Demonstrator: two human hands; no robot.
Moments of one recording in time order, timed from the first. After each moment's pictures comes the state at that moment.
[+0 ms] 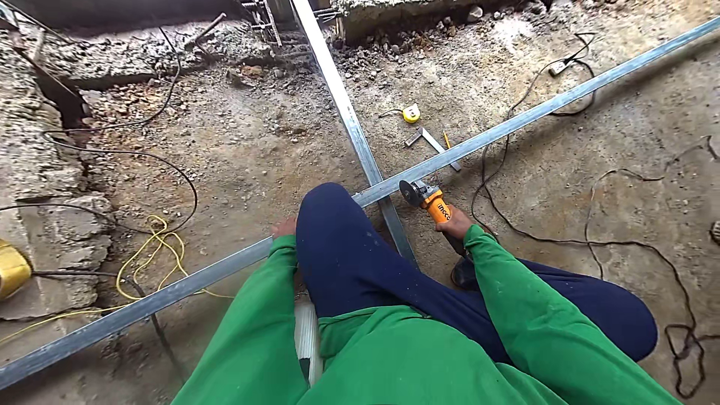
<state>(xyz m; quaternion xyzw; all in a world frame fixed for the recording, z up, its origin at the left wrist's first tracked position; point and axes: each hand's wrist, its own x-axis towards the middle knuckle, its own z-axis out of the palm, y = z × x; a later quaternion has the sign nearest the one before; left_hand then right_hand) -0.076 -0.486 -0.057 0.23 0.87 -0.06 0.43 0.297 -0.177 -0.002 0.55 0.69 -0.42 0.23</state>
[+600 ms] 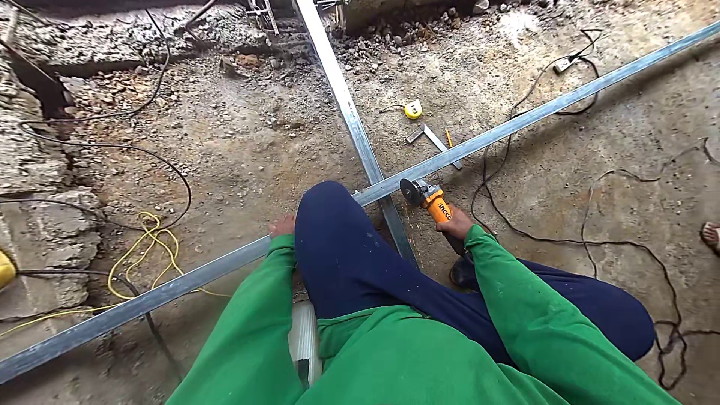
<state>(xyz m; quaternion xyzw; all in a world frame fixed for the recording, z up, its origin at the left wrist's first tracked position) -0.079 -0.486 -0.058 0.23 0.88 -0.03 0.43 0.292 -0.178 -0.001 0.55 0.66 -0.45 0.23</state>
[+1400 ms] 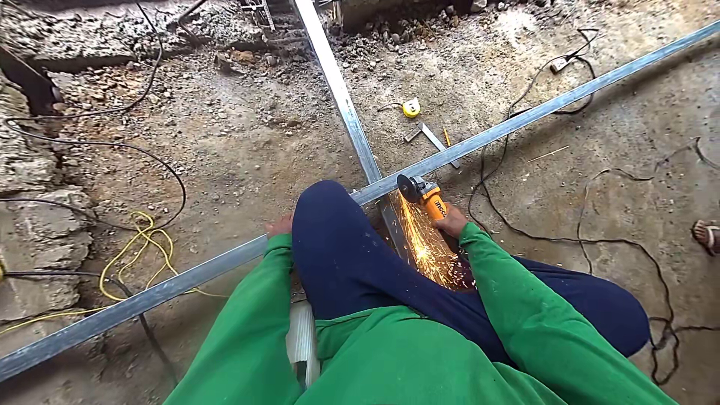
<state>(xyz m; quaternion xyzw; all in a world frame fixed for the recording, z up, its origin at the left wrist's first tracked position) -0.080 -0.491 -0.059 0.25 0.87 -0.03 0.42 0.279 -0.185 0.003 0.57 0.65 -0.45 0.23</state>
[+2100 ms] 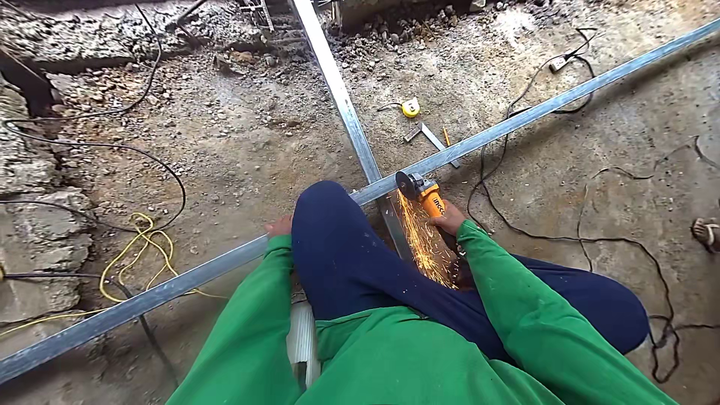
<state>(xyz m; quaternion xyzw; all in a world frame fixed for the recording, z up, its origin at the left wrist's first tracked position) -0.080 -0.491 -0.061 0.23 0.88 -0.01 0.42 0.272 -0.186 -0.002 0.56 0.65 -0.47 0.19</state>
